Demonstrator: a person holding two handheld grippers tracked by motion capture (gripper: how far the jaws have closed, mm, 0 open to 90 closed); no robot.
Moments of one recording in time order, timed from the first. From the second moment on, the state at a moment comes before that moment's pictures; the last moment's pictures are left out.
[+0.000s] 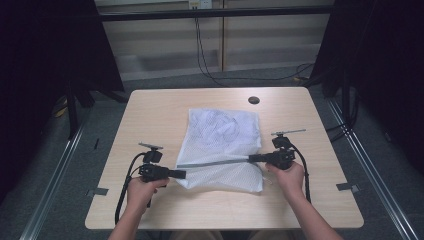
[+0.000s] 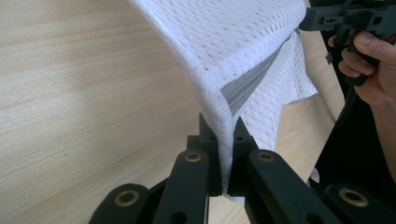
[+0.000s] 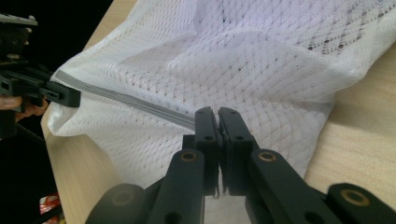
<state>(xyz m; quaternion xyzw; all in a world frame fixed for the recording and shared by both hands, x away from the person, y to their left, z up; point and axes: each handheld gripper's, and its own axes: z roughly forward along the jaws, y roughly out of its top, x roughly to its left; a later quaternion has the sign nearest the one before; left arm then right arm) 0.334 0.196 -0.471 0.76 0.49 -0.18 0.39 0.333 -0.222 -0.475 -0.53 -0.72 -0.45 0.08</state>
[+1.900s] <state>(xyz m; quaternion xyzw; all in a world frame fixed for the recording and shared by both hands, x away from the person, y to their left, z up) 0.331 0.205 -0.476 0.76 0.49 -0.19 0.39 0.330 -0.242 -0.472 -0.55 -0.71 -0.44 0.06</state>
